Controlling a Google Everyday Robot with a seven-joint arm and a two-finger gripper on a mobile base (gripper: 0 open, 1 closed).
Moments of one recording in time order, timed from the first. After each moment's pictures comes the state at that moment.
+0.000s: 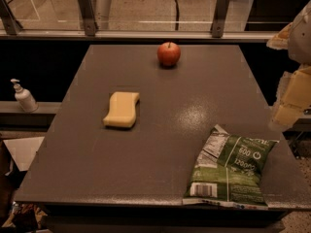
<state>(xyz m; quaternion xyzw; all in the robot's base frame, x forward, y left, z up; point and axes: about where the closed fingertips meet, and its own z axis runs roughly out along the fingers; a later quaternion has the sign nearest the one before) 0.438 -0.217 0.976 -0.60 0.78 -0.03 0.16</state>
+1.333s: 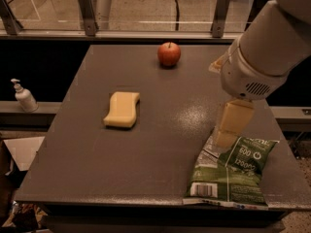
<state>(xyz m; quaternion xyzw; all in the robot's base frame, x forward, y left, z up) 0.440 -0.126 0.920 -0.66 0.73 -0.01 0.17</state>
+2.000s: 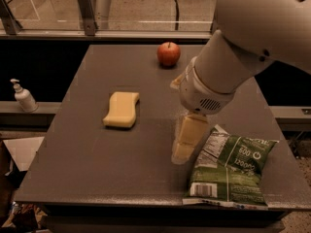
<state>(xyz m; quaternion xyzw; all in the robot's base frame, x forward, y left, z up) 0.440 -0.049 0.880 -0.69 0.70 0.07 0.19</state>
